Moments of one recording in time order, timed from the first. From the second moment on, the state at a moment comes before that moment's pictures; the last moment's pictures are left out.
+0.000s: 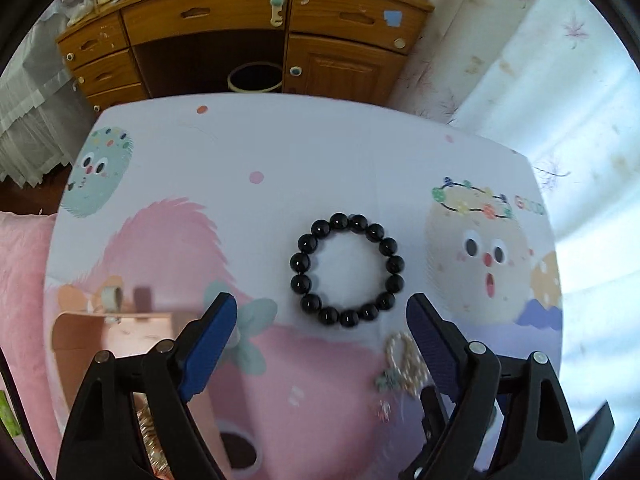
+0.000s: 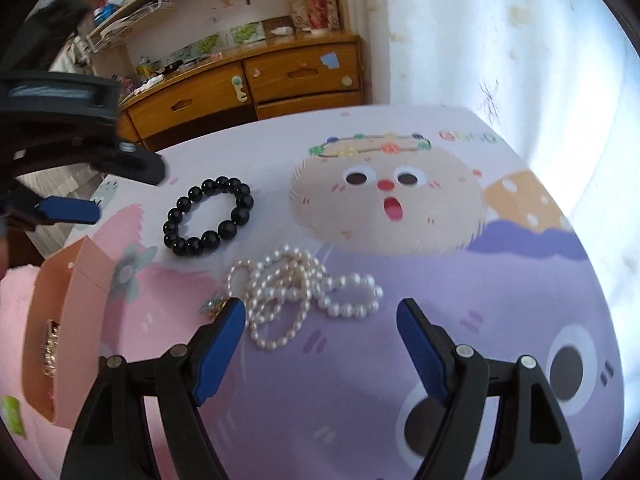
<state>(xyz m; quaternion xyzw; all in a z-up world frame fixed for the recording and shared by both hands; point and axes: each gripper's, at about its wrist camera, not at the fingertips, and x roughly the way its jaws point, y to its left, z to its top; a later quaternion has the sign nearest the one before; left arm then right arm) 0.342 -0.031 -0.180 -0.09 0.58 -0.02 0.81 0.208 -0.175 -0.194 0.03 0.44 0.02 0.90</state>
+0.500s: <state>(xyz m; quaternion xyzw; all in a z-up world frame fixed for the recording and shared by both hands) 0.357 -0.041 -0.220 -0.07 0.56 0.00 0.83 0.234 -0.161 -0.204 -0.01 0.44 0.05 0.89</state>
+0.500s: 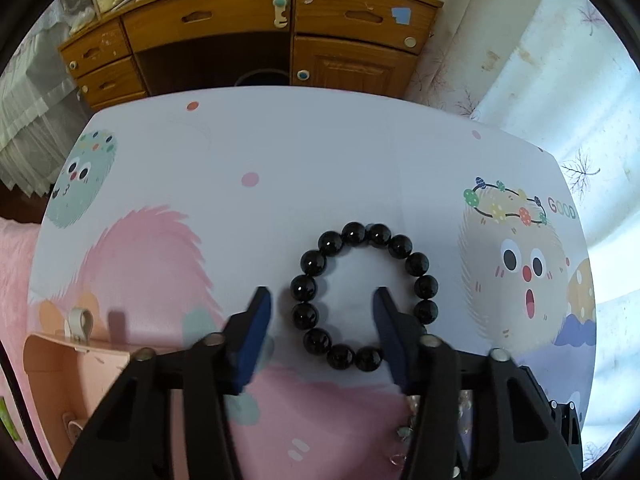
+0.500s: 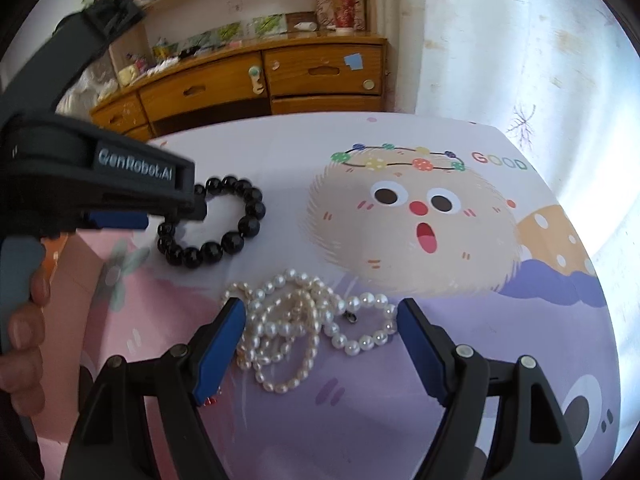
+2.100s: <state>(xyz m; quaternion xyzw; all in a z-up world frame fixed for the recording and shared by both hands) 0.340 -0.040 -0.230 -0.04 0.55 0.04 0.84 0.238 -0.201 -0.199 -0.03 0.47 0.01 0.88</state>
